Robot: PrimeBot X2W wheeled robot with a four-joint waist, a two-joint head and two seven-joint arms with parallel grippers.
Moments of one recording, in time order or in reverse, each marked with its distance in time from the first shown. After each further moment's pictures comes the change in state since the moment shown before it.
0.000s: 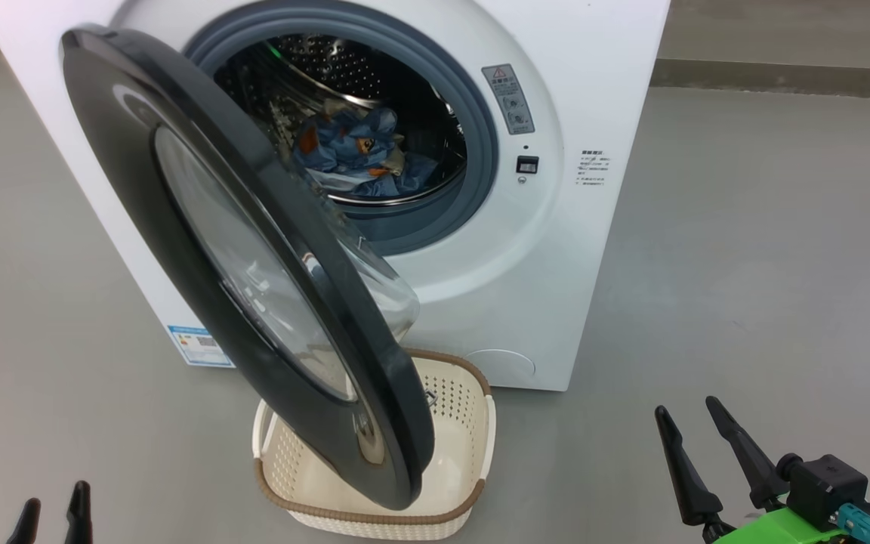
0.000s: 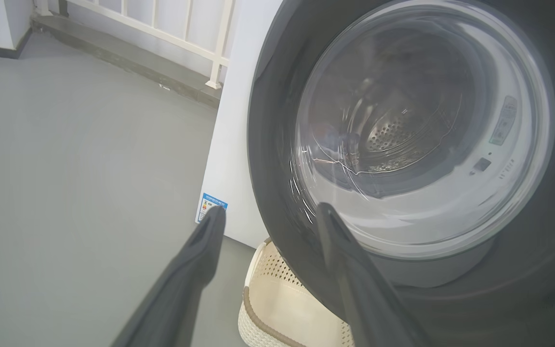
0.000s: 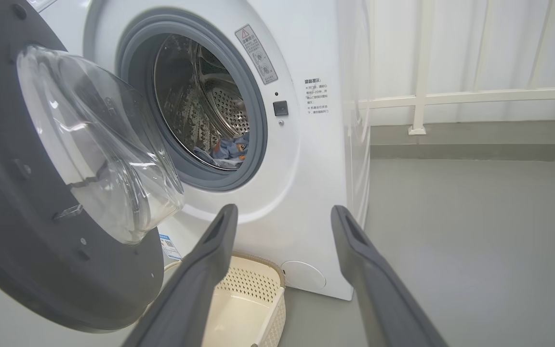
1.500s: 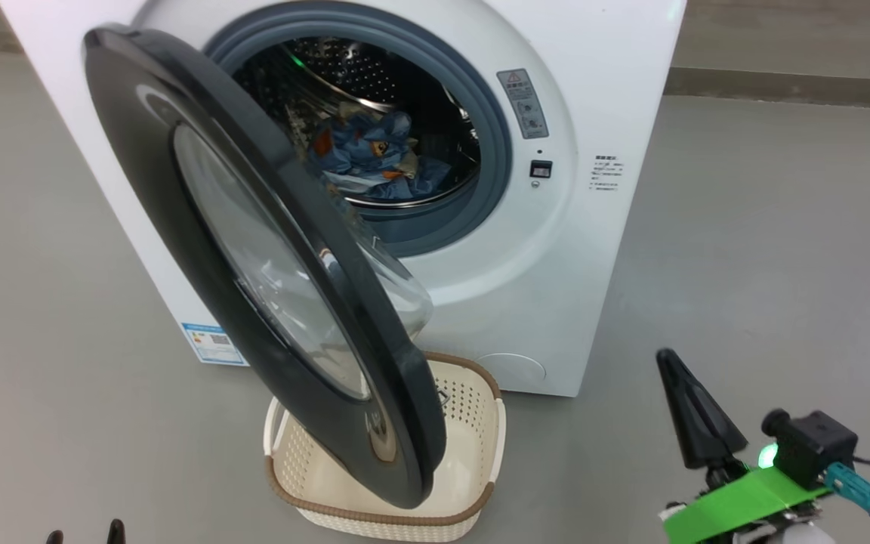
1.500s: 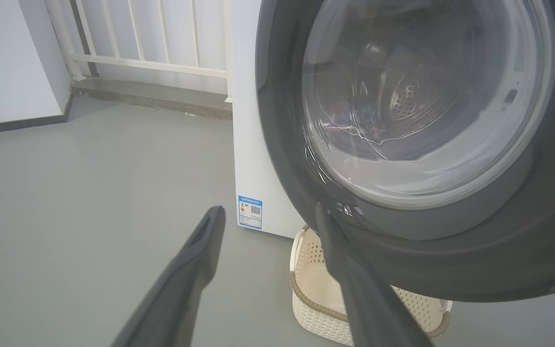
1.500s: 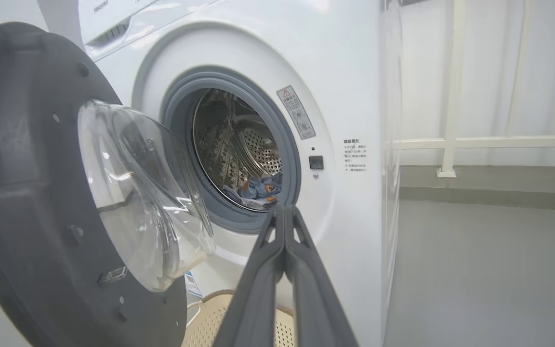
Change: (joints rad) left arm 0.082 -0.265 0.243 -0.040 0.587 -0.004 -0.001; right arm -0.072 0.013 0.019 -0.039 0.001 0.000 0.000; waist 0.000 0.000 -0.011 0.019
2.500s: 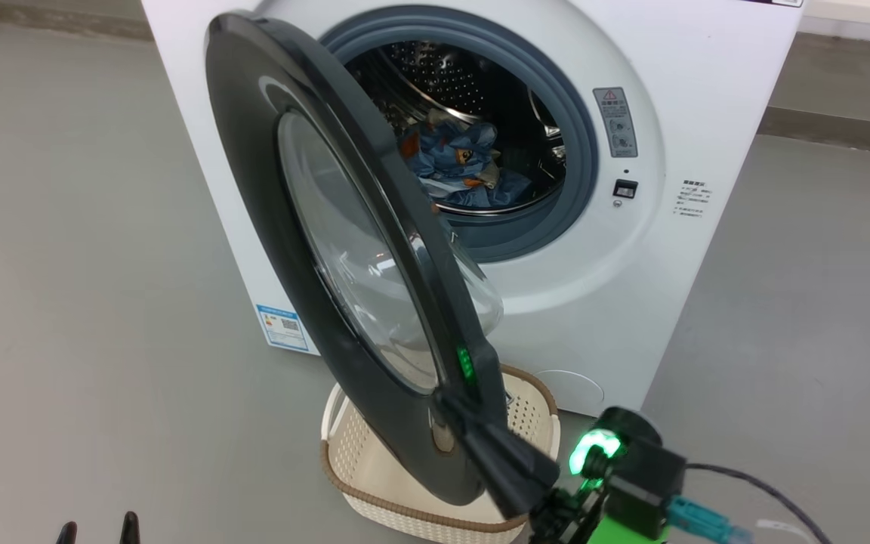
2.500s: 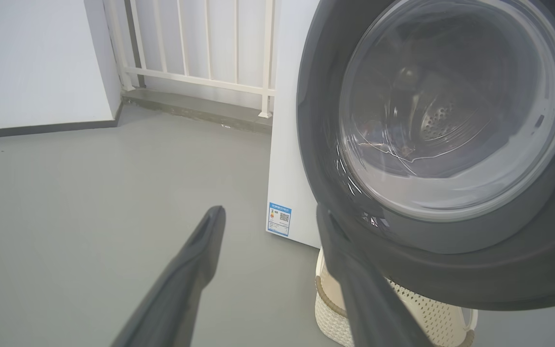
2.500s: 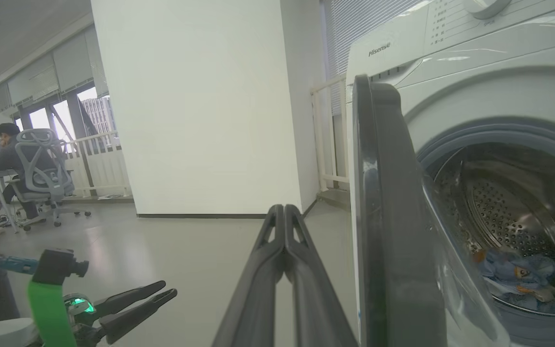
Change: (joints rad) left arm 0.000 -0.024 -0.010 -0.033 0.026 0.000 -0.001; right arm -0.160 0.027 0.455 -0.209 0.040 0.000 0.000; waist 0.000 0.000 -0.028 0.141
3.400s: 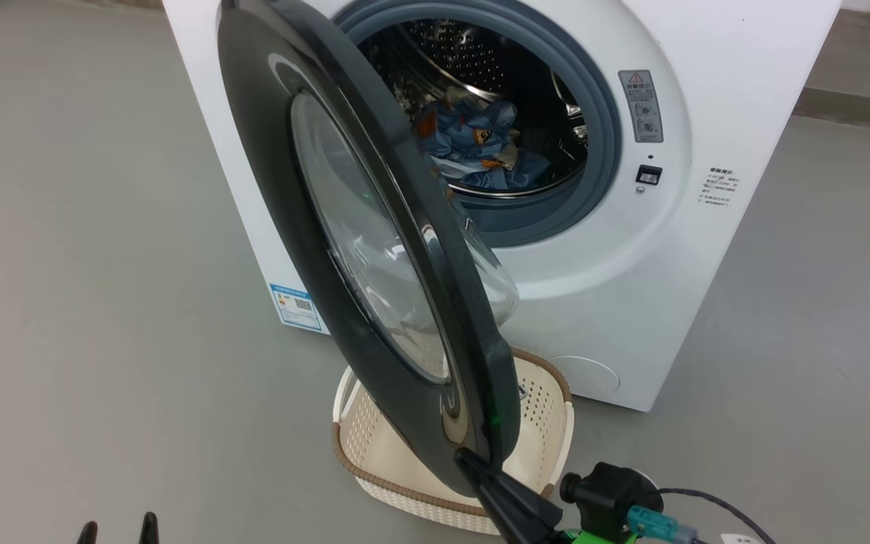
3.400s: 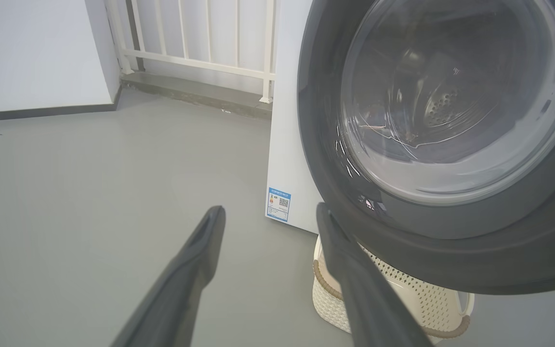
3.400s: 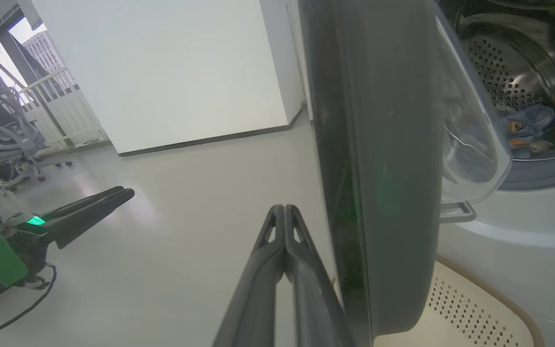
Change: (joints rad) left arm -0.003 -0.014 -0.030 0.009 -0.001 0.000 0.000; right arm 0.011 0.007 0.072 0.321 0.068 0.000 0.000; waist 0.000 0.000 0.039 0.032
